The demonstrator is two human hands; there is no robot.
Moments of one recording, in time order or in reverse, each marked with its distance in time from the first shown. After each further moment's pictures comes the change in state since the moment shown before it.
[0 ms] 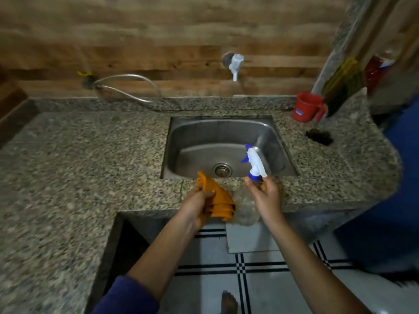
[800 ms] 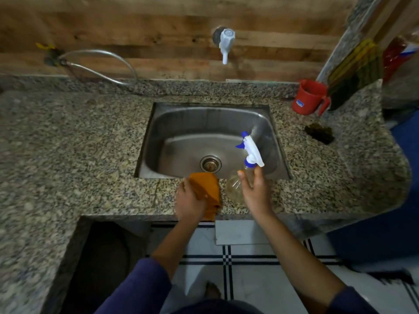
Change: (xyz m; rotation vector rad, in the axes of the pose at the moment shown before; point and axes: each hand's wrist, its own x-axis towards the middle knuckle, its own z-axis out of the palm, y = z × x) left_hand 0.106 -0.051 0.036 1.107 0.427 0.256; right_hand 0.087 0.072 -0.027 -0.353 -0.035 -0.051
